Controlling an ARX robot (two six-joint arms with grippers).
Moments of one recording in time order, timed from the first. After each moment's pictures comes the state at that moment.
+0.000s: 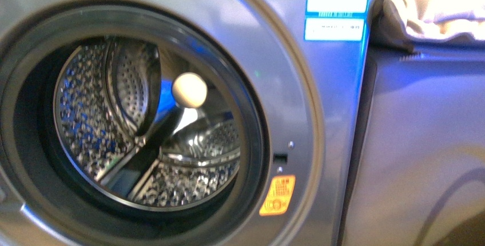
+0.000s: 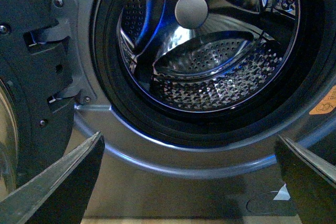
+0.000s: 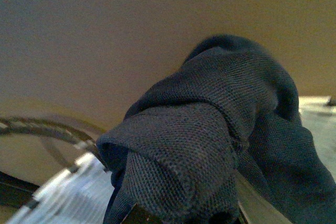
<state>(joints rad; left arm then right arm) 0.00 0.00 0.01 0.00 0.00 0.00 -0.65 1.59 0.79 0.38 -0.61 -0.06</state>
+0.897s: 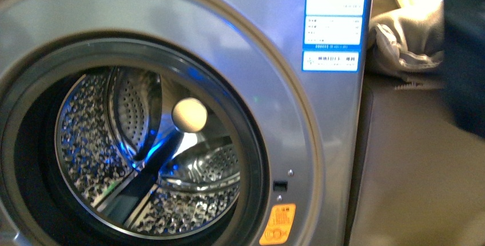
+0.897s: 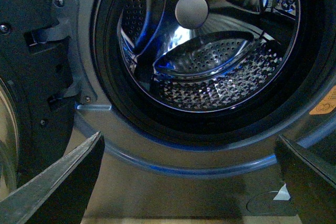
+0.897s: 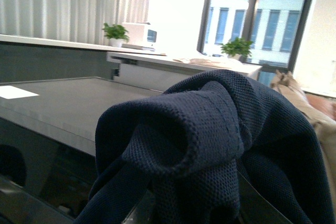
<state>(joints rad) 0.00 0.00 0.01 0.00 0.00 0.00 0.07 1.27 1.67 -0.04 -0.40 -0.03</state>
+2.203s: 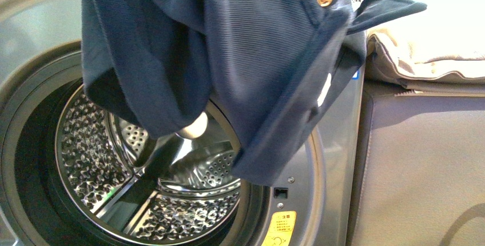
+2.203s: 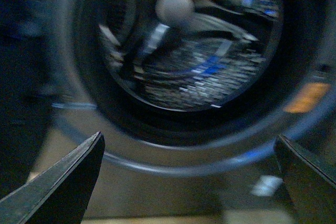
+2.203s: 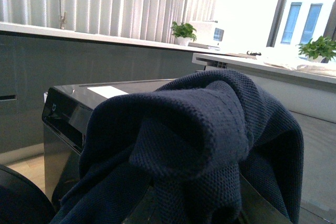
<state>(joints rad) 0.04 0.02 0.01 0.01 0.12 -0.04 0.53 1.40 1.79 -0.09 -0.21 -0.12</state>
